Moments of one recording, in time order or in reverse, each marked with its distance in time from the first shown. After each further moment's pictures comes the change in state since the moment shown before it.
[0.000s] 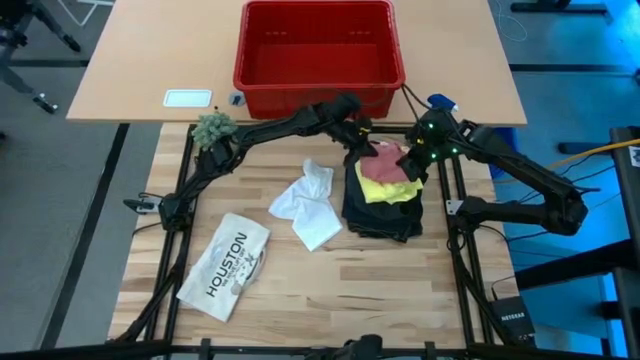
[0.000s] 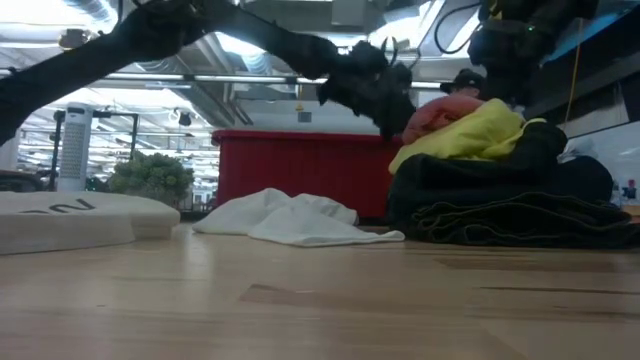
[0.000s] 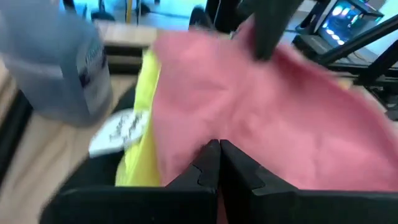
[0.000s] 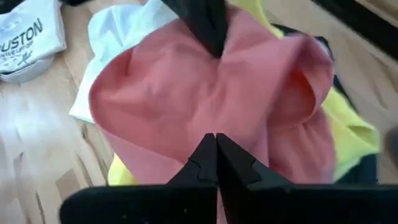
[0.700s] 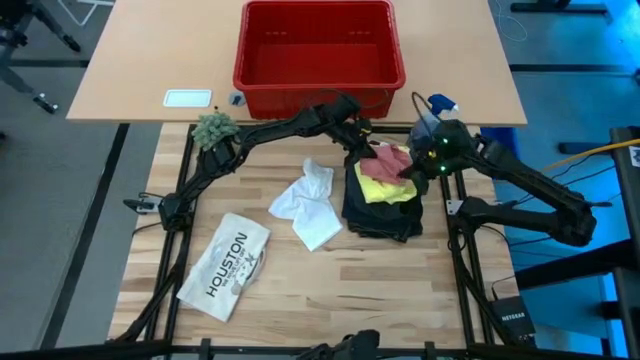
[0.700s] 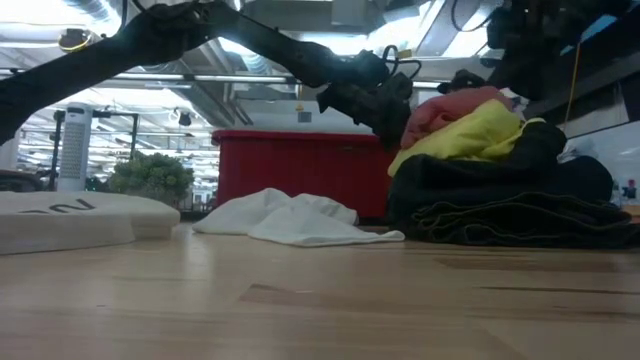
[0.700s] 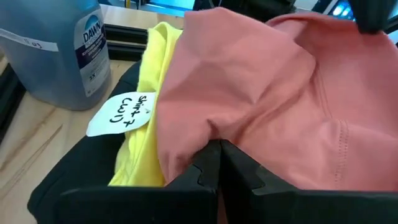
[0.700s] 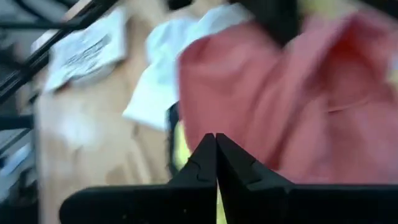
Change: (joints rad) left arm 0.014 0.027 0.000 -0.004 0.004 -0.015; right arm 0.081 -0.188 -0.117 0.088 -0.103 0.106
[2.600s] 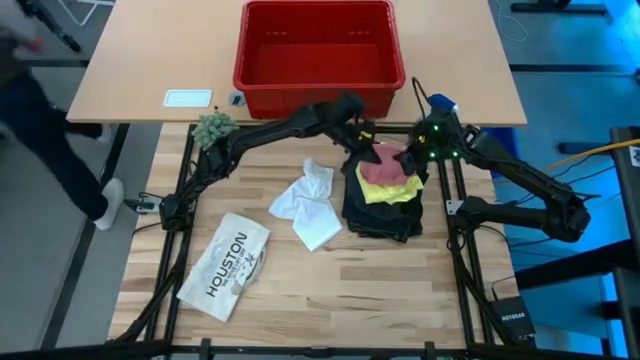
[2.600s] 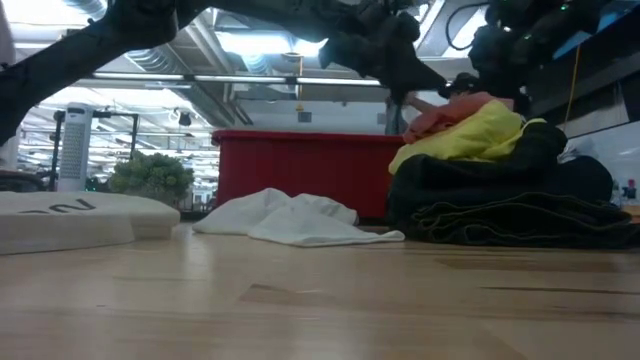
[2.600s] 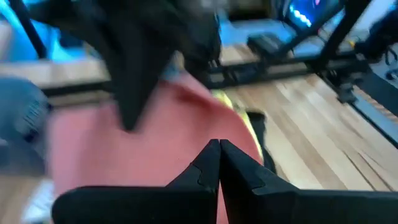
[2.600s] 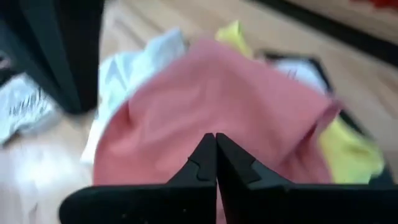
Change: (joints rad) left arm -0.078 -0.088 0.106 -0.147 0.021 0.142; right arm -0.113 0.125 0.002 0.123 0.093 0.051
